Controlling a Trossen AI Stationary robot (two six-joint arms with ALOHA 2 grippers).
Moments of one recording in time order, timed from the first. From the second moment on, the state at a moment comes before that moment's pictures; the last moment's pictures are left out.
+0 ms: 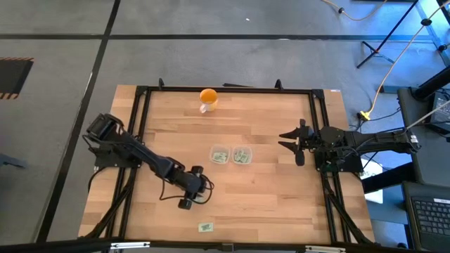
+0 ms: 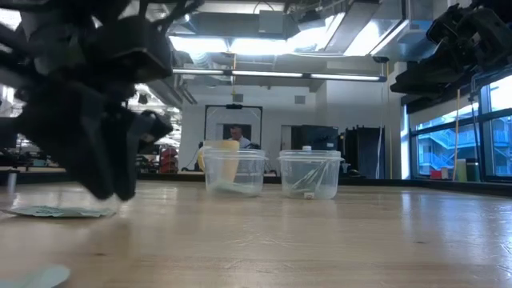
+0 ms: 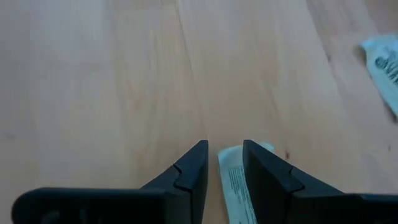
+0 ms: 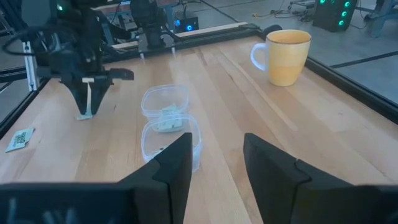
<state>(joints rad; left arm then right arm) -0.44 1.68 0.75 -0.02 -0.02 -0.26 0.05 0.35 0.22 -0.14 0.23 0.18</state>
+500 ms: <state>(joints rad) -0.46 1.76 0.76 -0.06 -0.06 -0.21 0.05 0.35 0.22 -0.14 0.23 0.18</state>
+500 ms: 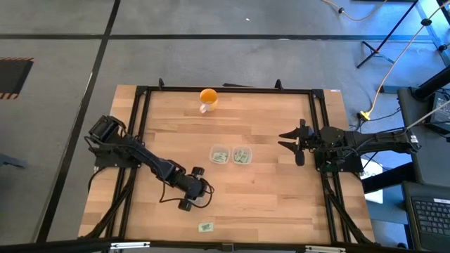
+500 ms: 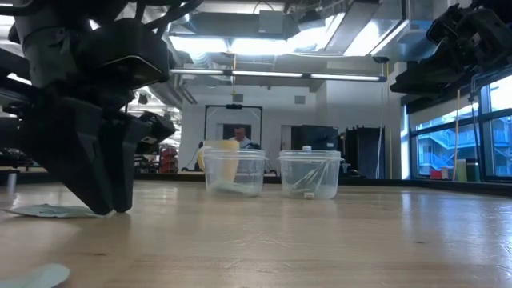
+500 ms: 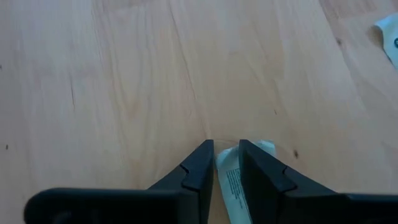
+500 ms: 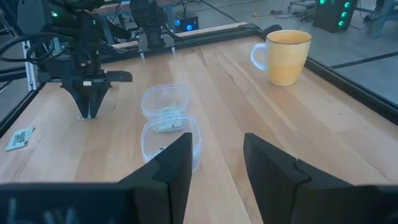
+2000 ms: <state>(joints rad) -0.03 1.42 0.75 0.14 -0.08 -0.25 0.05 0.35 0.22 -0.11 0.23 0.14</state>
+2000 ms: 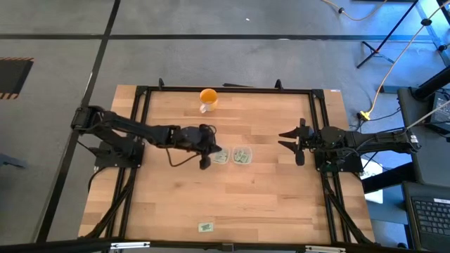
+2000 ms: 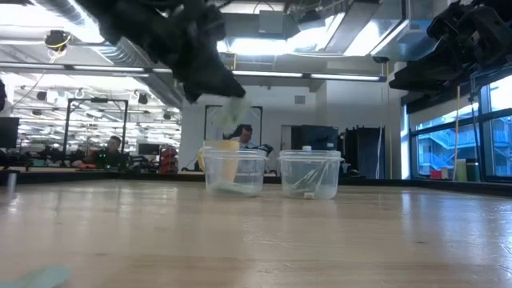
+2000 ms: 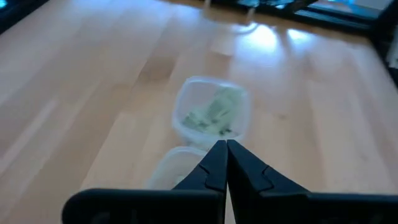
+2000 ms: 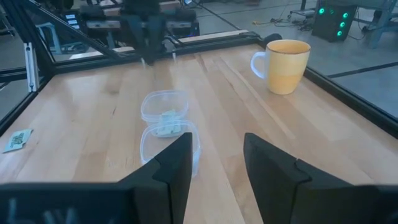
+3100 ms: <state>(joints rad) 0.00 1.57 0.75 0.17 -0.03 -0.18 0.05 0.35 0.22 -0.11 0.23 0.13</state>
